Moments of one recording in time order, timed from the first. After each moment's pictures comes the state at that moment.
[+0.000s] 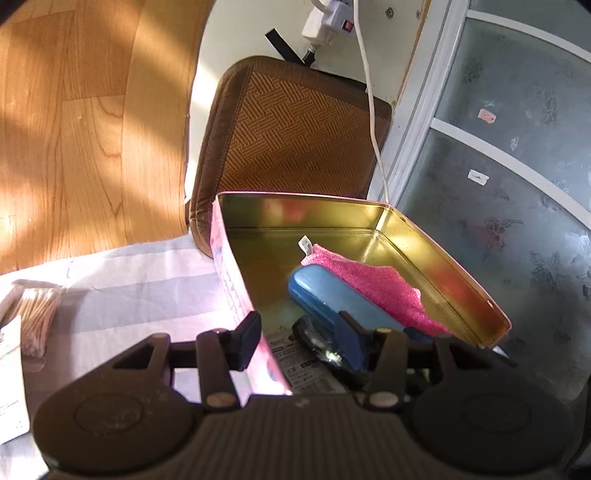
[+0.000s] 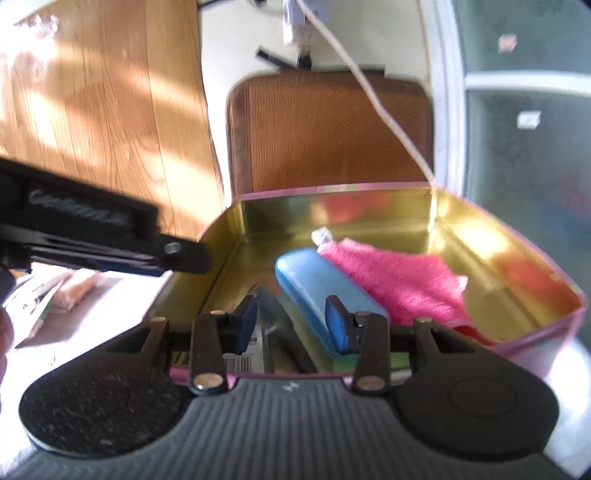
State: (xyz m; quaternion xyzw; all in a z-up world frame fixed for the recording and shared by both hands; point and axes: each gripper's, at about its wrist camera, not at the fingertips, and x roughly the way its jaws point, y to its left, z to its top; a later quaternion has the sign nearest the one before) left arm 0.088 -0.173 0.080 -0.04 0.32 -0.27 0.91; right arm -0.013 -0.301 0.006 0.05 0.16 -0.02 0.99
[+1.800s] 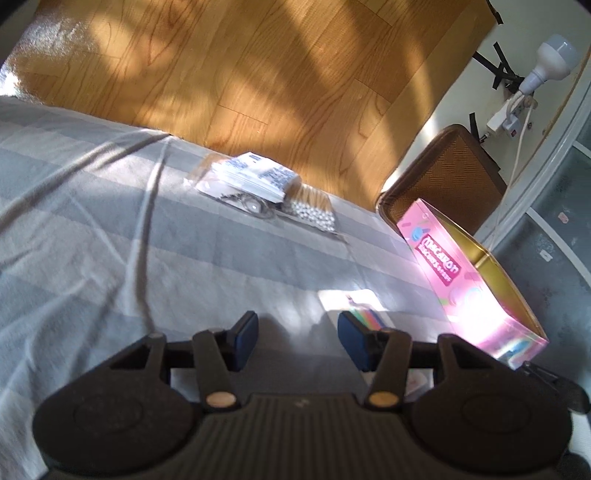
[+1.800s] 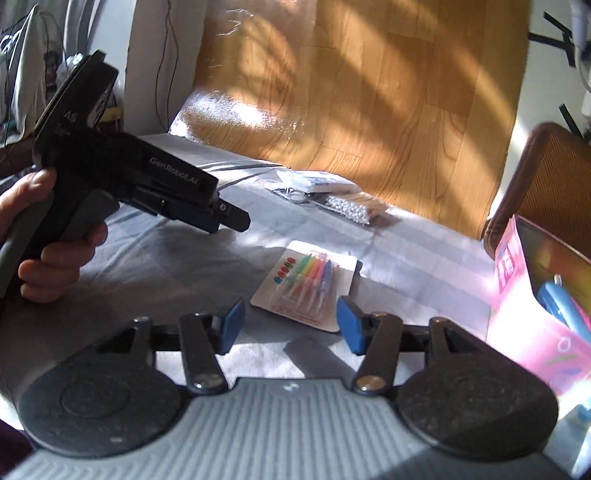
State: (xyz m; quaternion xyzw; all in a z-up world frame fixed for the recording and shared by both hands) left arm 0.000 0.081 0.004 -0.23 0.34 -0.16 0.90; right arm -0.071 -0.130 -0.011 -0.12 0.22 0.26 0.93
